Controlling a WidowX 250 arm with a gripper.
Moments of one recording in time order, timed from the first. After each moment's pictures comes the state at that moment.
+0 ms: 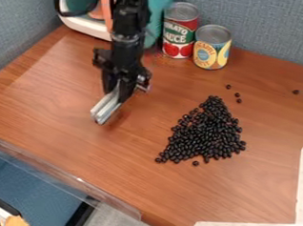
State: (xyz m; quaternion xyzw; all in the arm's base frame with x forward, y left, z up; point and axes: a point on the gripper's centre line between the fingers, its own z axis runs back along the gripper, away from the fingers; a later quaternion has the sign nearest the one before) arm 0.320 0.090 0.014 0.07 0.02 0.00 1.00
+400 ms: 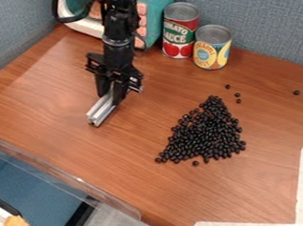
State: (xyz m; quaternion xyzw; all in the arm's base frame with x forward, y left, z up) arm 0.324 0.111 0.003 0.06 0.03 0.03 1.00
